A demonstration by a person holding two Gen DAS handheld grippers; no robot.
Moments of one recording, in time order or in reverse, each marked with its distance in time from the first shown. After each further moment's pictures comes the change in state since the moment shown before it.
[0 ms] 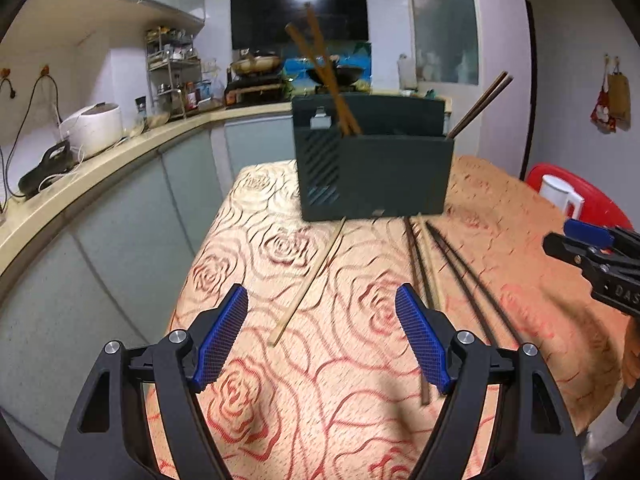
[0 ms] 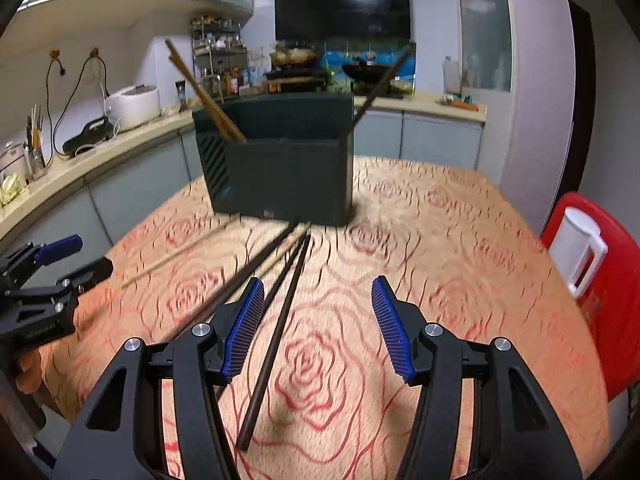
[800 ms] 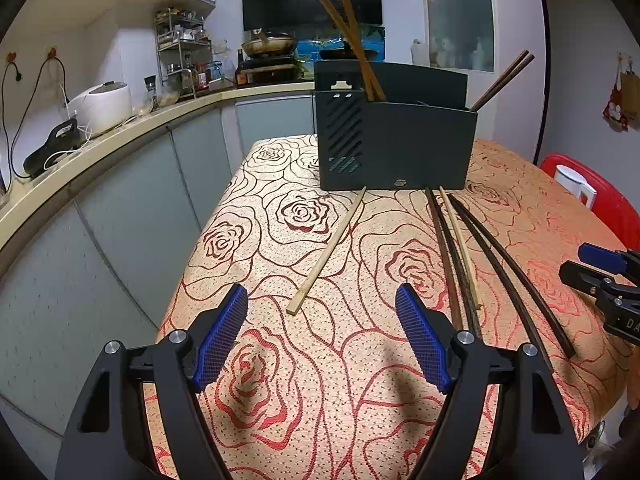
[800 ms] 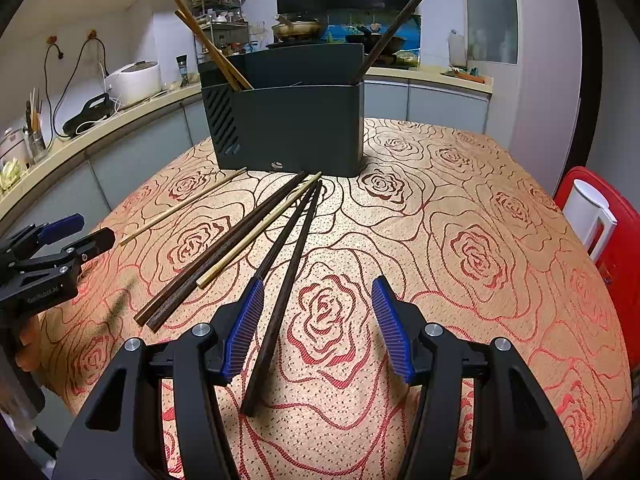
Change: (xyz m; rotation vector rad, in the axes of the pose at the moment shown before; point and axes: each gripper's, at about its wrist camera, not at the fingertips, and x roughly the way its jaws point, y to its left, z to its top) left arm 0.015 0.014 -0.021 -0.026 0.052 0.025; right arm 0.013 0.010 -0.031 0.008 0.081 0.014
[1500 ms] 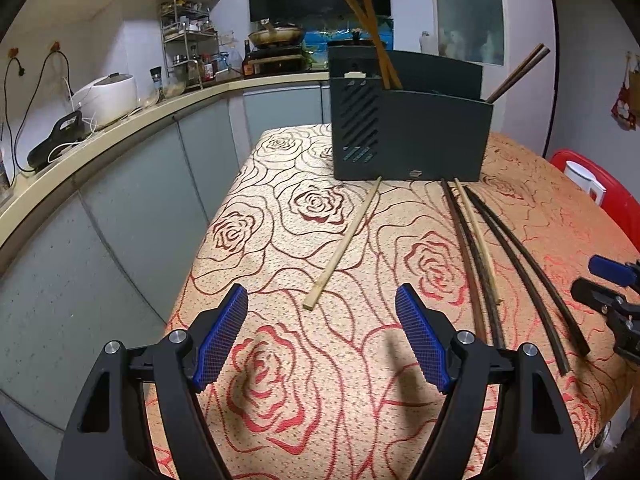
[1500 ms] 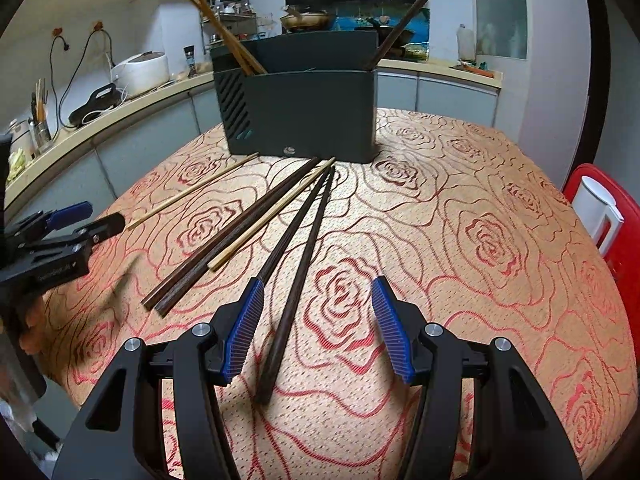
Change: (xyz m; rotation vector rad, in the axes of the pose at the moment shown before) left arm 0.011 0.010 -0.001 -0.008 0.034 0.028; right arm 0.003 0.009 -0.008 -0.020 0.035 0.029
